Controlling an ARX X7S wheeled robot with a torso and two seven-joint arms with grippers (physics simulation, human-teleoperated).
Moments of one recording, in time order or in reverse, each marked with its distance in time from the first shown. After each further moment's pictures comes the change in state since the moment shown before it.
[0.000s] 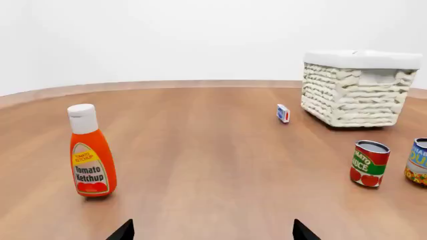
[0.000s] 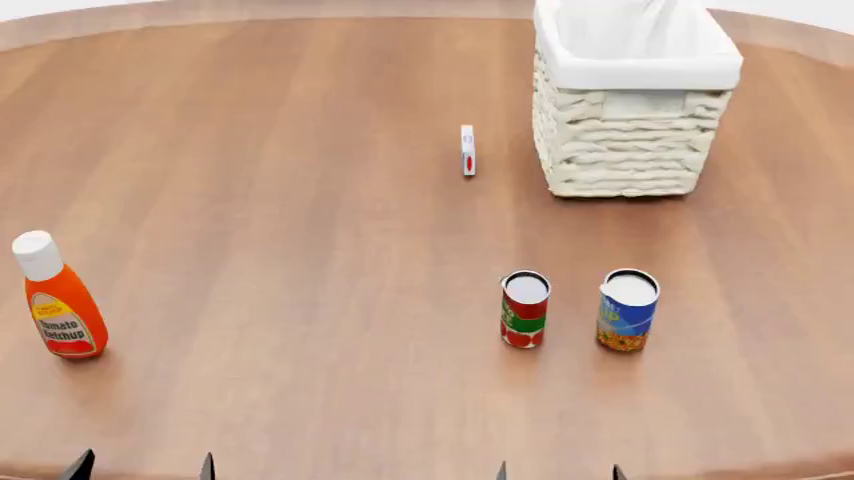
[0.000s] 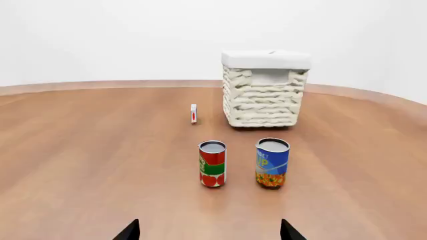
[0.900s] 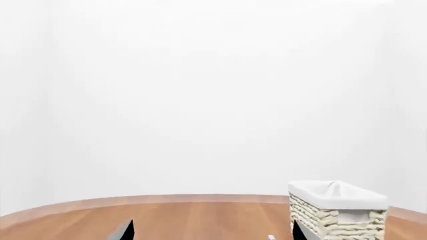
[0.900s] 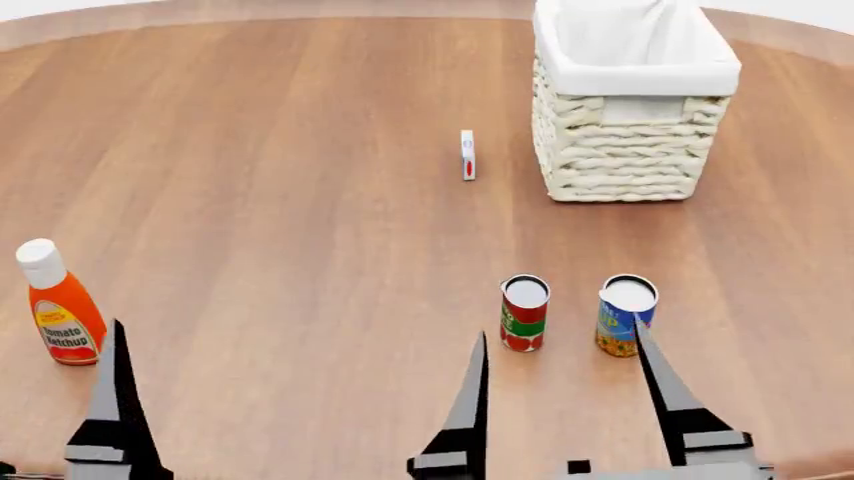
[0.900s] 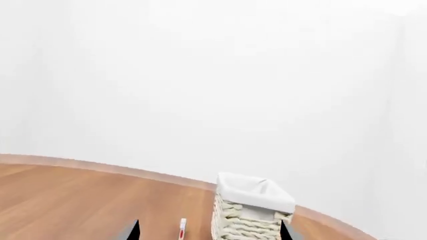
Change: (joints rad) left arm 0.020 -0.113 0.064 0.653 -0.101 -0.223 -0.109; right arm 0.032 0.125 -0.160 -0.689 -0.118 0.383 0.087
